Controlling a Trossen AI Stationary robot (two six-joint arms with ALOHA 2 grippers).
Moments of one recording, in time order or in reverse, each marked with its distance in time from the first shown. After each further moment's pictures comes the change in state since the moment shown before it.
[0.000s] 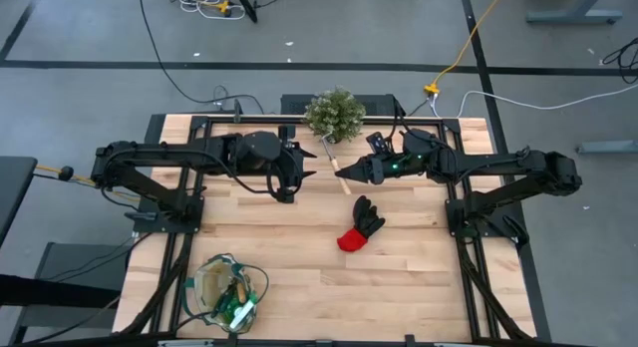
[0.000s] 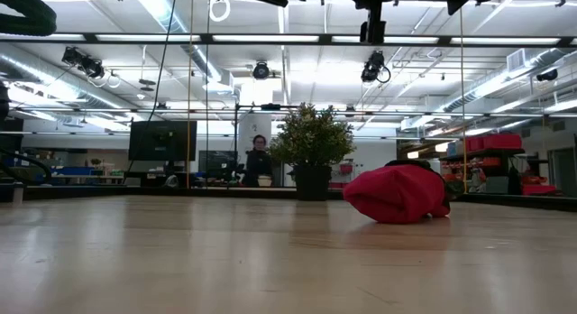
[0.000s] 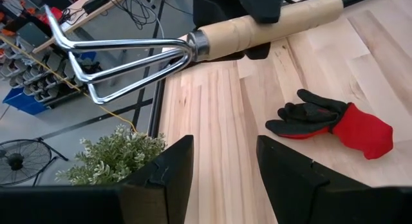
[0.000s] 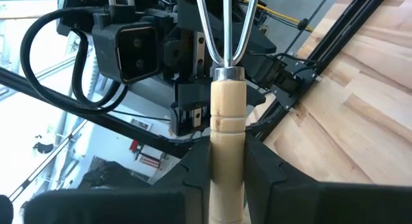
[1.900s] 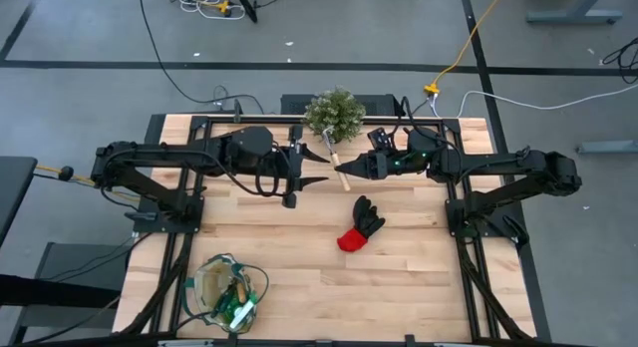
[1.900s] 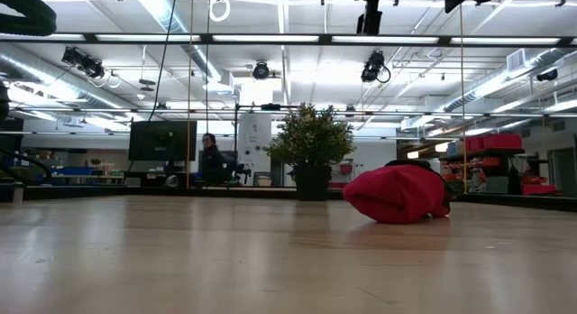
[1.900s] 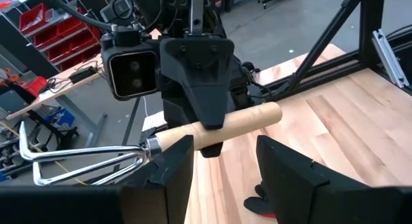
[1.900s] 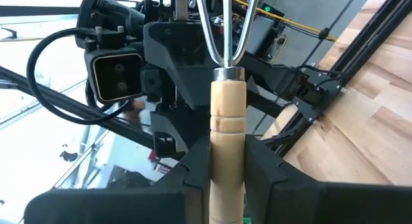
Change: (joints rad) left arm -0.009 -0.001 0.000 0.240 0.192 0.001; right arm -0.006 0.000 0.000 0.093 0.000 0.057
